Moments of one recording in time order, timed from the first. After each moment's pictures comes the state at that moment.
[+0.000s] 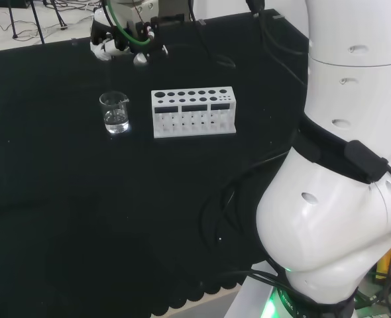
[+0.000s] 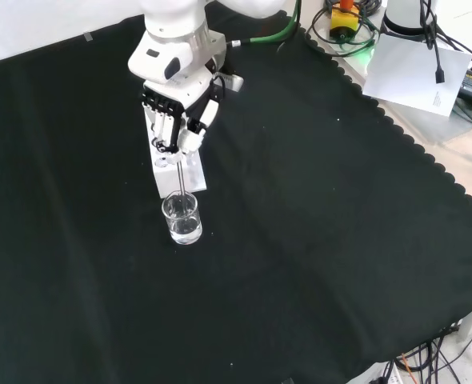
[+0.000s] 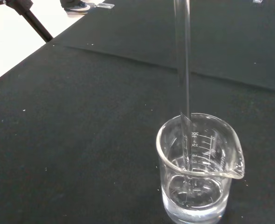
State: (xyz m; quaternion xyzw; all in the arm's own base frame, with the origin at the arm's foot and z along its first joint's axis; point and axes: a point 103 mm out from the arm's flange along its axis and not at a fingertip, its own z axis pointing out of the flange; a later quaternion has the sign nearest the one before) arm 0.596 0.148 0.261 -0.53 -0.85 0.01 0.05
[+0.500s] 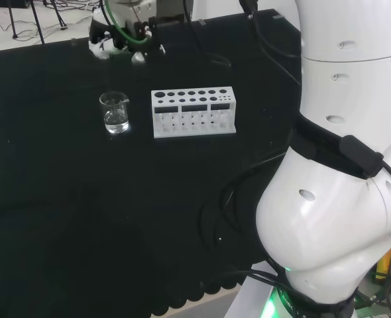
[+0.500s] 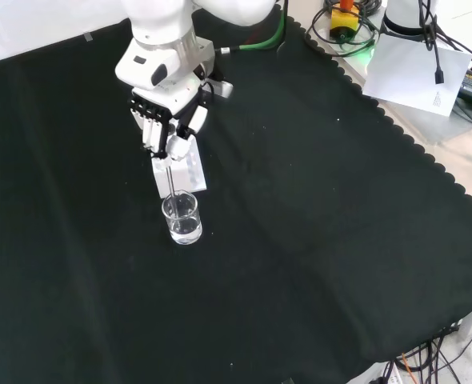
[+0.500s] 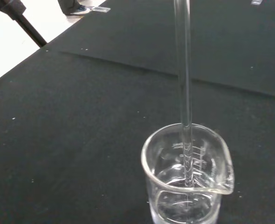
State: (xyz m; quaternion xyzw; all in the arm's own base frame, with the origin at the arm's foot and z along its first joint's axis) arm 0.614 0.140 0.256 -0.53 -0.85 0.00 0.05
